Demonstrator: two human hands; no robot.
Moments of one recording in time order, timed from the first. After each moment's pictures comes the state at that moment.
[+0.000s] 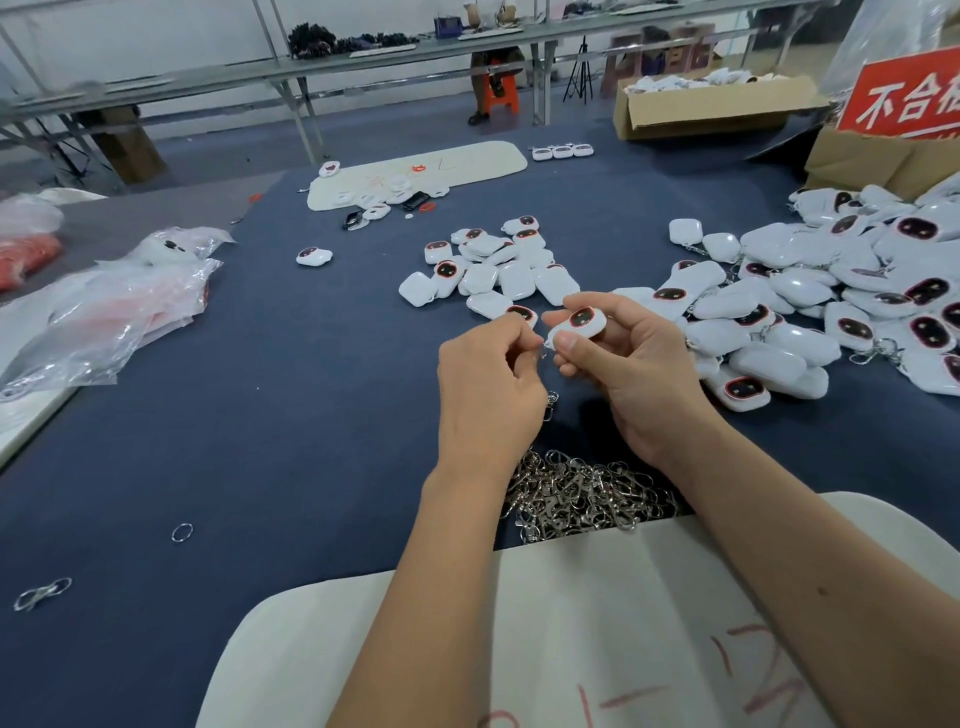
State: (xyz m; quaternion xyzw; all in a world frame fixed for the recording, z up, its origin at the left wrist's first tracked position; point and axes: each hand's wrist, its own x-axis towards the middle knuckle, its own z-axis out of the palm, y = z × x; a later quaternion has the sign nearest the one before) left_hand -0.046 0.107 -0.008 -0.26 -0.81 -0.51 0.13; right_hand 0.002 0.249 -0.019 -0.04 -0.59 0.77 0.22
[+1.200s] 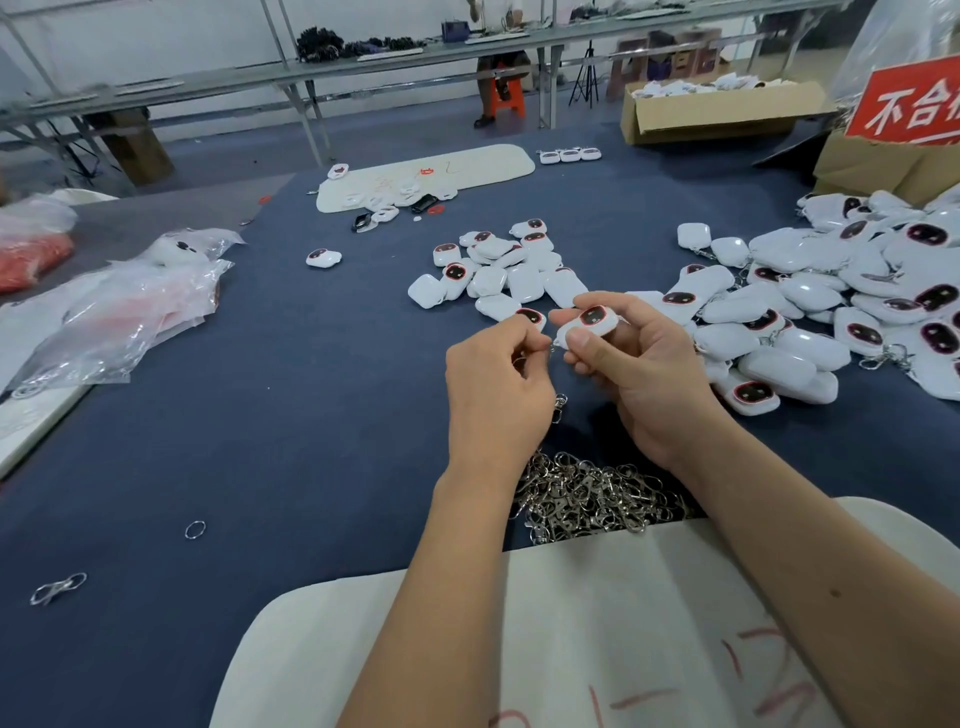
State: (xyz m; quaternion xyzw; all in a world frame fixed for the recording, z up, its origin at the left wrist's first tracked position) left_hand -0.046 0.108 -0.008 -0.25 -0.80 -0.53 0.15; right_hand 0.003 0.247 -0.015 -0.03 -0.59 0.78 0.22
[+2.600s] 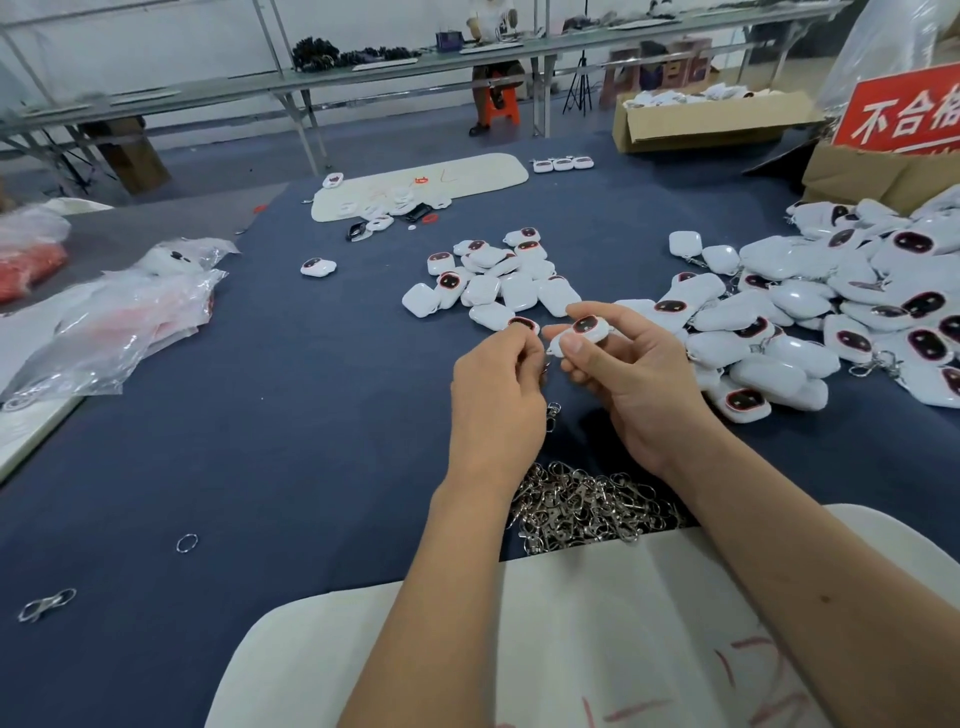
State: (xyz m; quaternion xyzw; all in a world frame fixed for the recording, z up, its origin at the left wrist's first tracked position) left_hand -0.045 0.112 -0.008 -0.25 -0.81 -0.52 0.10; right_hand 0.002 0.244 -0.012 -0.06 -0.57 0.79 0.22
